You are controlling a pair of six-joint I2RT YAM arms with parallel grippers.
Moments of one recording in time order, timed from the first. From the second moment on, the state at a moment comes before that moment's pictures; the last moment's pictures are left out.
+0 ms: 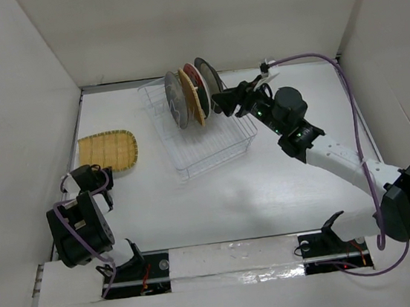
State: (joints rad) left arm 0.38 1.45 0.37 0.50 0.04 -1.22; right arm 0.61 1.32 1.05 0.42 -0.08 0.47
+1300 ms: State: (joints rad) left arm 0.33 0.52 0.58 0.02 0.66 -0.89; right arm 0.76 1.69 1.51 0.15 -0.29 0.31
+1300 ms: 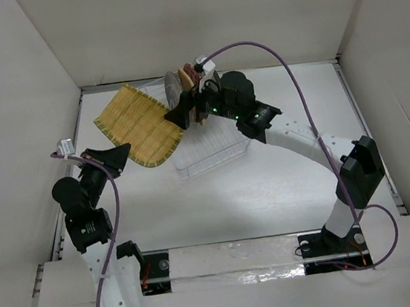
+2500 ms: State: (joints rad) left arm -0.19 0.37 0.67 -0.26 0.12 -0.47; right arm 0.90 2.22 2.36 -0.49 0.65 0.30
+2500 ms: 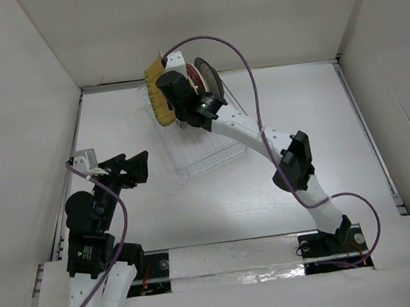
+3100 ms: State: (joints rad) left arm -0.19 0.30 0.68 -0.30 0.01 -0.43; right arm 0.90 2.41 2.55 -0.57 0.77 0.17
